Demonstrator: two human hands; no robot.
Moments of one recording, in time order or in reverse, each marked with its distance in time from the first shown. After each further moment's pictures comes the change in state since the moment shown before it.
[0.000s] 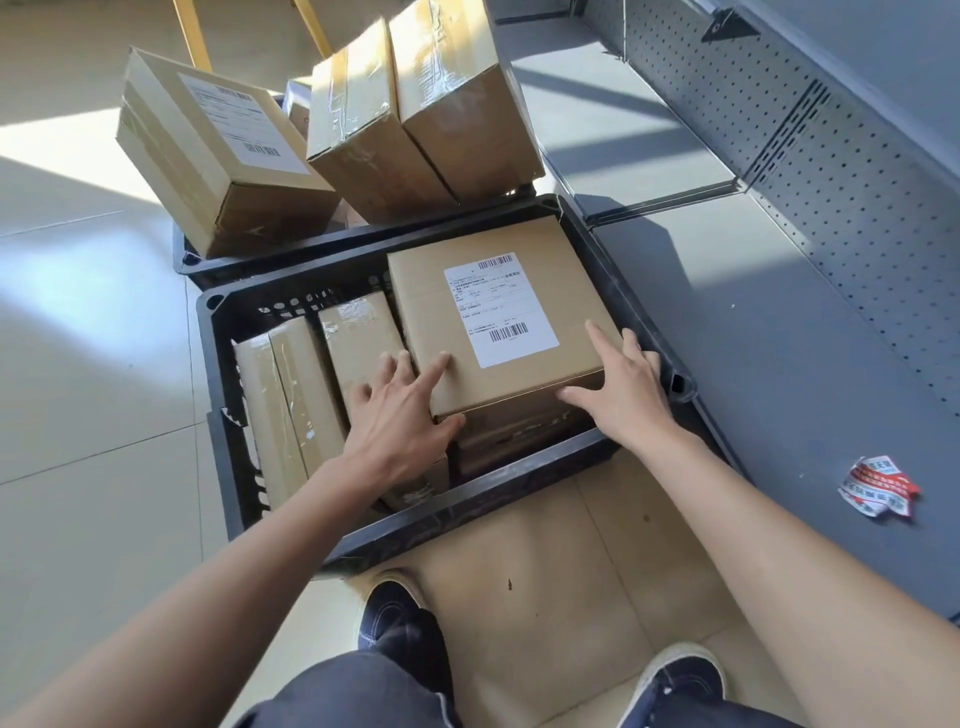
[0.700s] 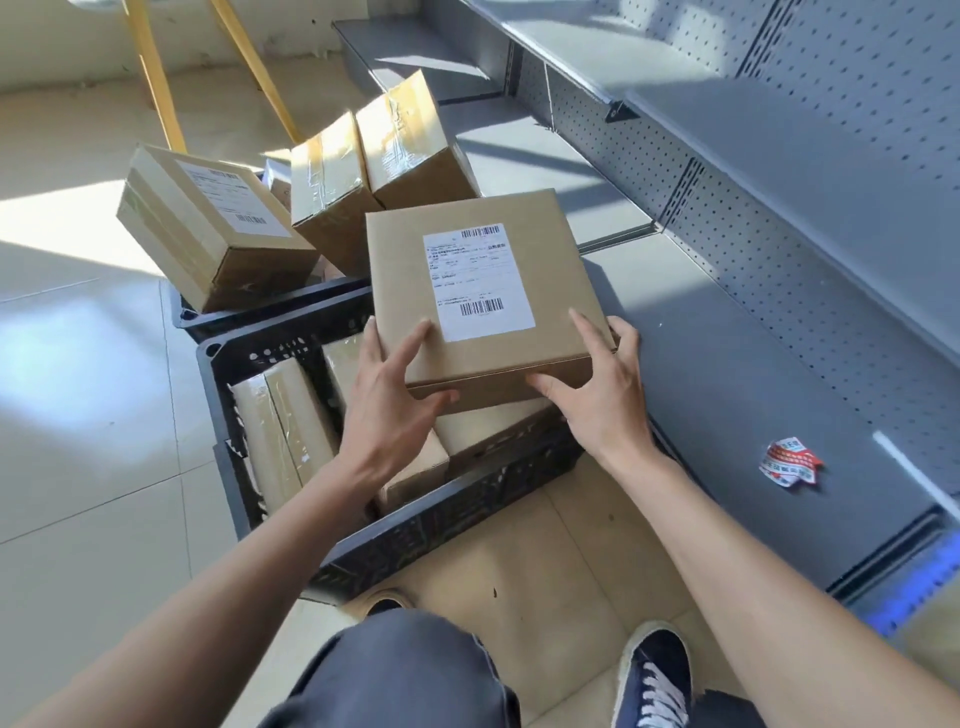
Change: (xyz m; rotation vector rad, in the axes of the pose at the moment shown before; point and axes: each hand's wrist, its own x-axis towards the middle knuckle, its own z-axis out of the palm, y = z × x) left_hand -0.034 0.036 -0.065 -0.557 0.273 0.054; right_hand -0.079 -0.034 -0.054 0.348 0.385 -0.139
